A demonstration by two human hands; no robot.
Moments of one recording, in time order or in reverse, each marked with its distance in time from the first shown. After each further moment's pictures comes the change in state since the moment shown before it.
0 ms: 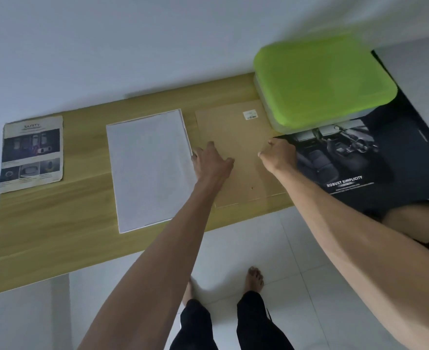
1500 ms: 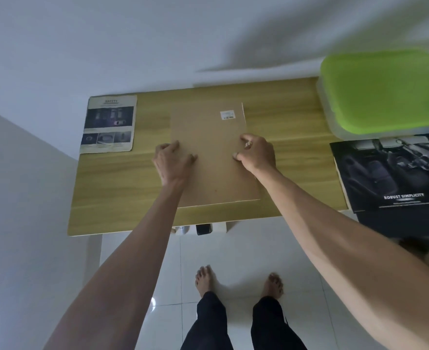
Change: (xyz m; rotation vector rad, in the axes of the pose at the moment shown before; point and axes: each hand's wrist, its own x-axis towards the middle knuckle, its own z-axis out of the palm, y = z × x) left_hand -0.022 -0.162 -0.141 -0.250 0.451 -0.137; right_hand -0.094 -0.122 0.093 0.157 -0.182 -0.275
